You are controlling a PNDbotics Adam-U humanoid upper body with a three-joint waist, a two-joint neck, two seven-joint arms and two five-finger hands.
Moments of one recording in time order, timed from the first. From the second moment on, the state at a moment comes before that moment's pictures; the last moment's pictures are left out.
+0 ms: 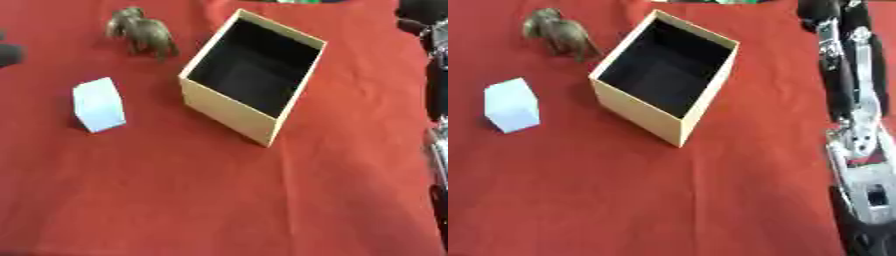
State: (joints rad) left arm -0.28 0.35 -0.01 -1.99 0.10 -0.27 0.01; right arm -0.36 -0.30 -0.07 -1.93 0.15 -0.08 -0.16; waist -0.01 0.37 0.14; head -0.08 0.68
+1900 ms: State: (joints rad) left arm -0.33 0.89 -0.19 -1.99 -0.58 0.11 -0.30; right arm -0.35 -0.30 -0.07 -1.93 0.15 -0.08 -0.16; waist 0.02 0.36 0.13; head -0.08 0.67
